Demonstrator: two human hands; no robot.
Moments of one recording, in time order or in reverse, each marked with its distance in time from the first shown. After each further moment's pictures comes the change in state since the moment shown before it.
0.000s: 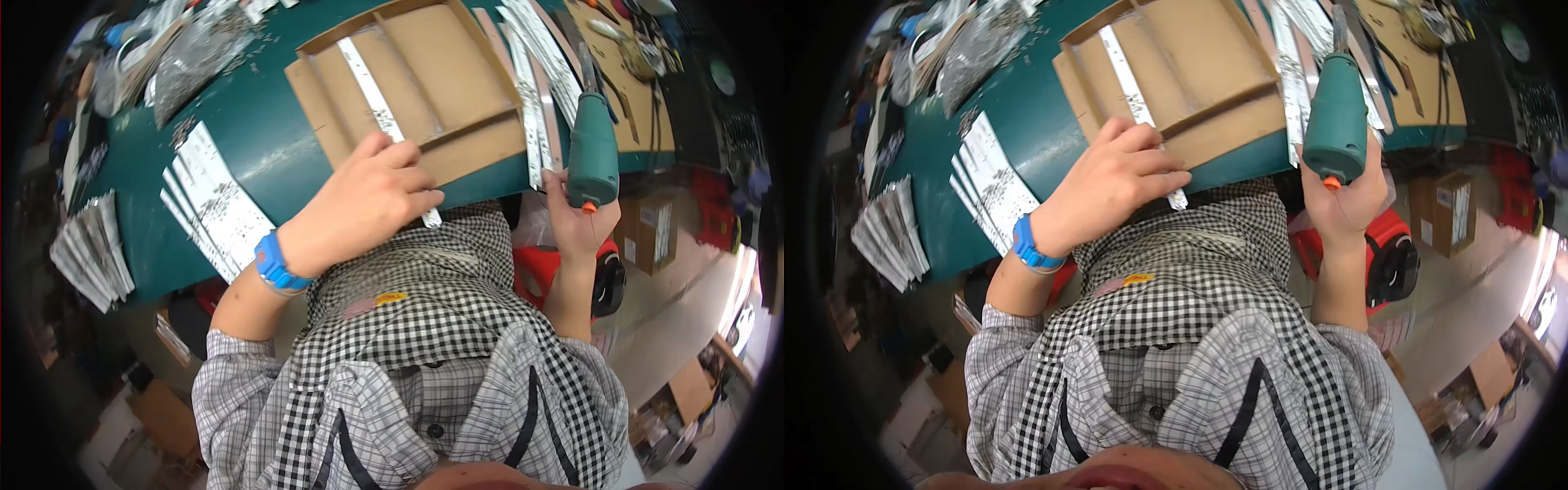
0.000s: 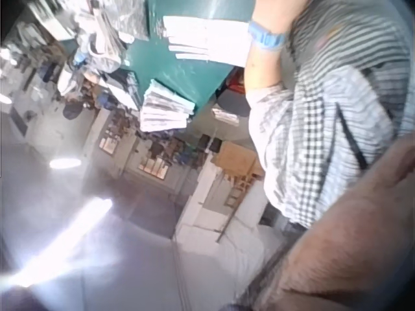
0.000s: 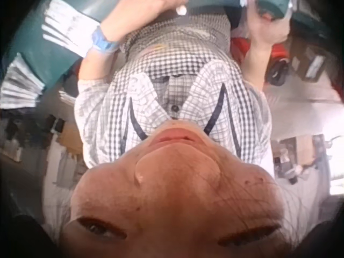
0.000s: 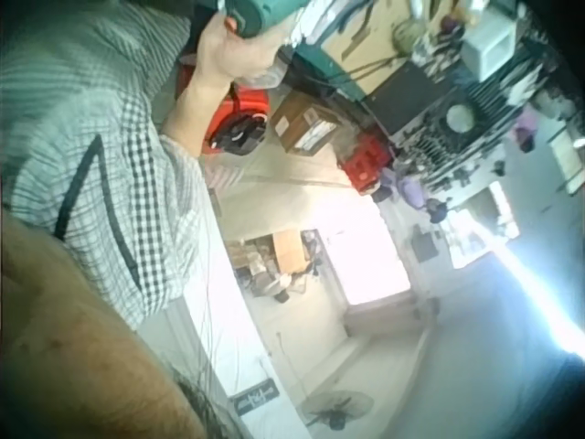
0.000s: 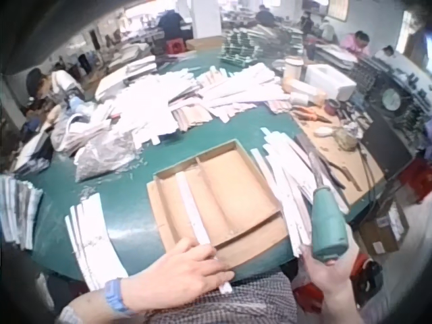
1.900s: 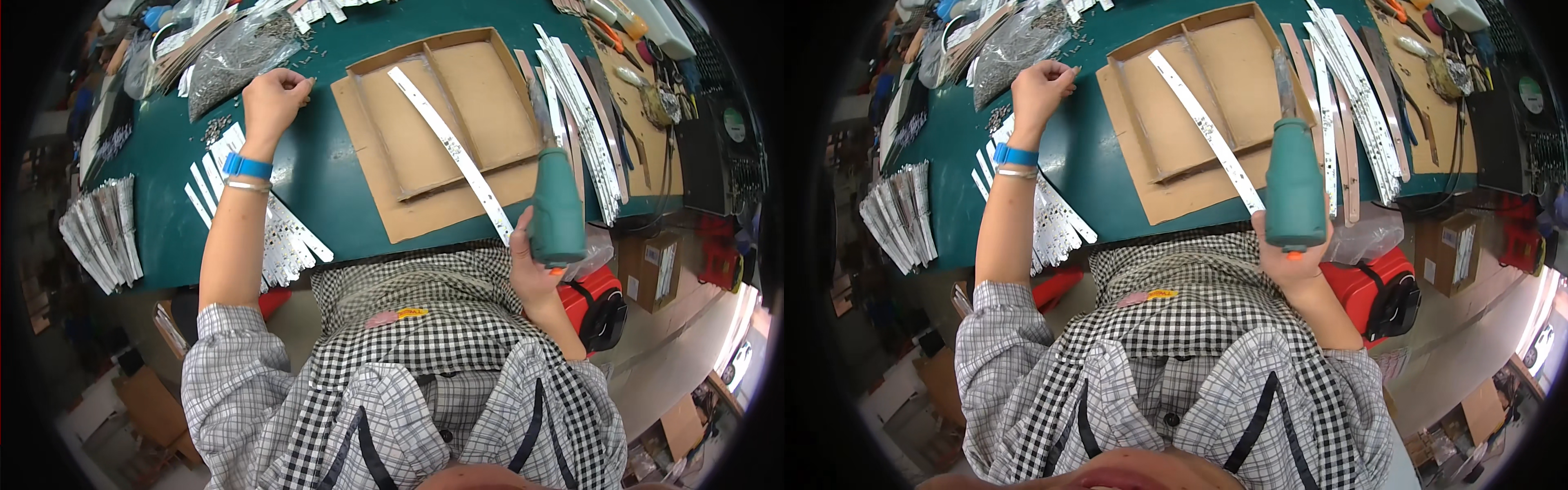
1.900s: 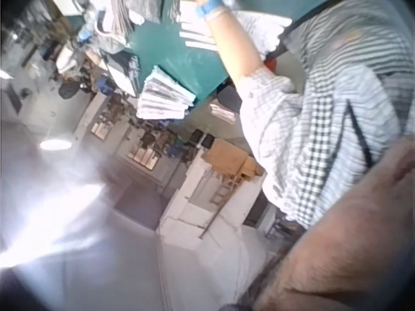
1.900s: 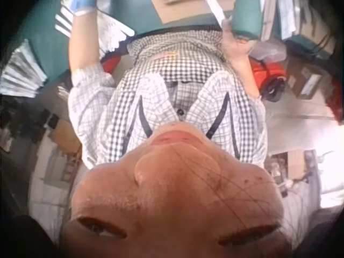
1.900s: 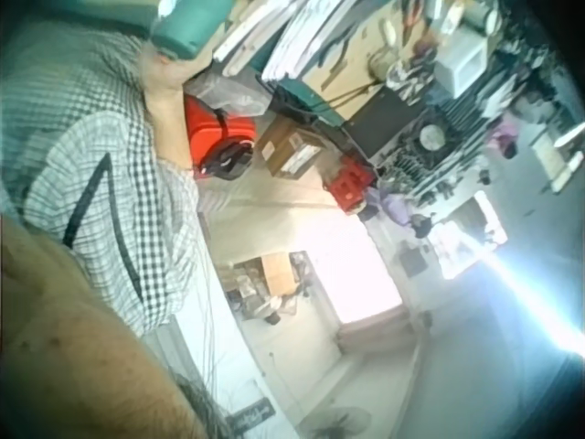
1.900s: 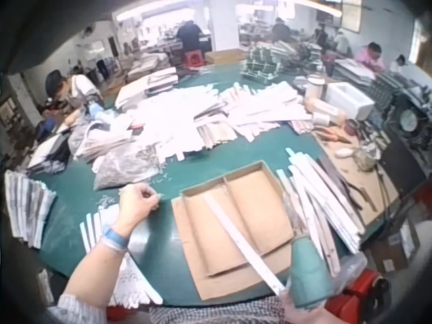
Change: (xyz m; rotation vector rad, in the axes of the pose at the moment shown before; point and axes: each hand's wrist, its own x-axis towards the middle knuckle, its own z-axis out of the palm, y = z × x) left_hand -0.057 -0.189 -0.029 -0.197 0.576 -1.097; right_hand -0.034 -0.043 0.053 0.436 -0.143 -0.022
